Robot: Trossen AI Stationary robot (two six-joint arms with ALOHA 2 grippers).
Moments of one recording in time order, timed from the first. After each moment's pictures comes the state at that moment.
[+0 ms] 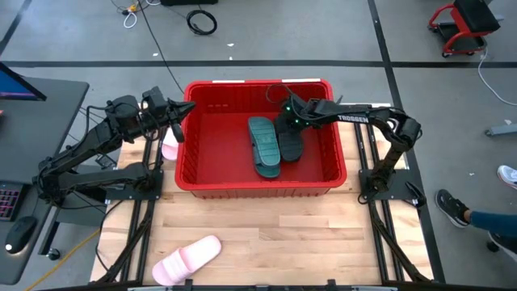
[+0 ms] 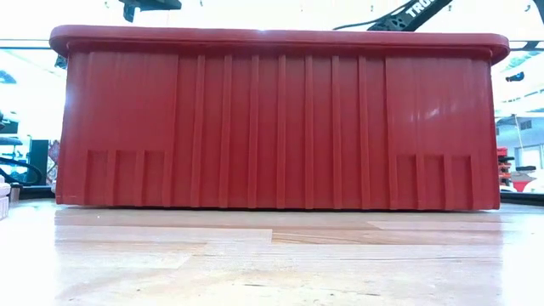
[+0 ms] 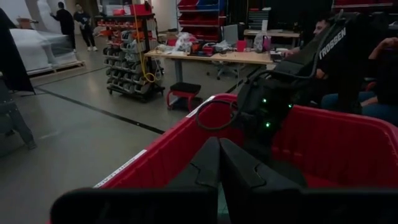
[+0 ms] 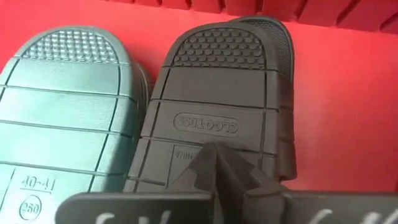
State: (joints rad) left arm 0.47 0.69 0.91 -0.28 -0.09 0.01; right arm -0.55 1.77 1.20 -0.55 0.13 0.82
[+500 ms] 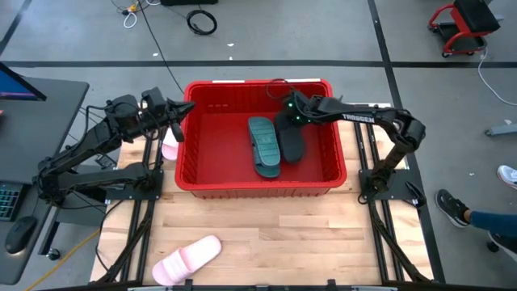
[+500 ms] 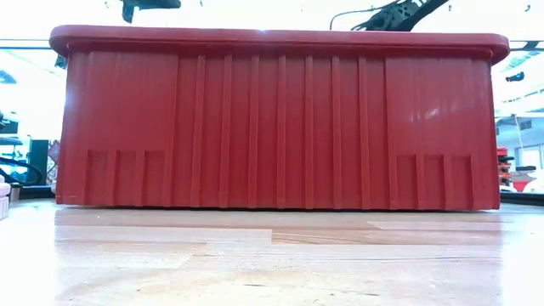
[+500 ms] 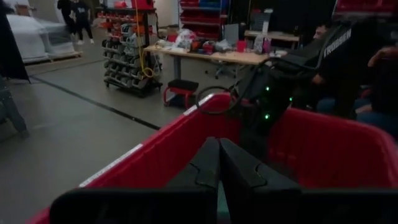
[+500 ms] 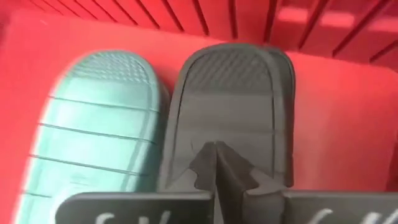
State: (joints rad) left arm 0.47 0.69 0.92 -0.30 -0.09 -0.05; right arm -0.54 1.69 1.23 -0.56 0.13 0.78
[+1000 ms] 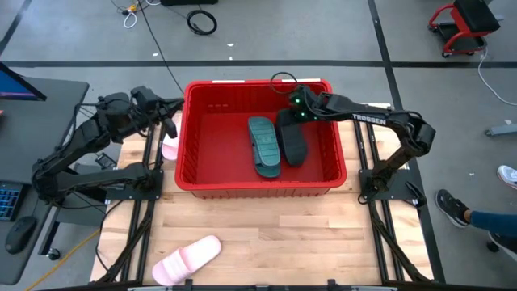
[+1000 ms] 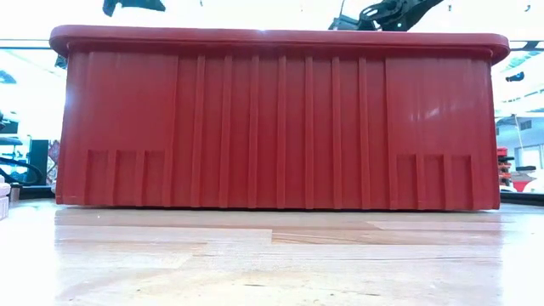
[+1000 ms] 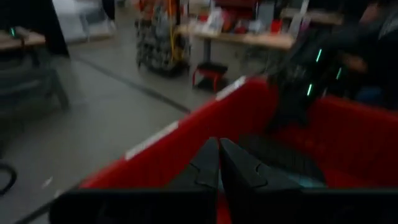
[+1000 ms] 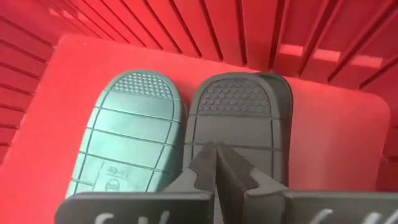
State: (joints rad) left arm 0.47 0.68 1.04 -0.53 -0.22 -0.07; right arm -0.54 1.59 1.23 -0.56 0.13 0.73
